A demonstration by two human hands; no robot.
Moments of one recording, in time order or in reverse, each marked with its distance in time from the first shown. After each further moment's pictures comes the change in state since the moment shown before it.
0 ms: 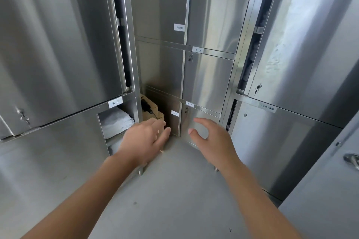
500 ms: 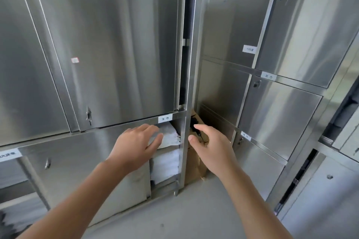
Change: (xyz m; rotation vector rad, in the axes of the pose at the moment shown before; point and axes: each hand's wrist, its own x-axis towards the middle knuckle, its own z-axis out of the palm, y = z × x) left_hand 0.037 -0.106 -0.024 0.205 0.149 -0.389; right_hand 0.157 -0.034 0.096 0.159 -0.268 -0.332
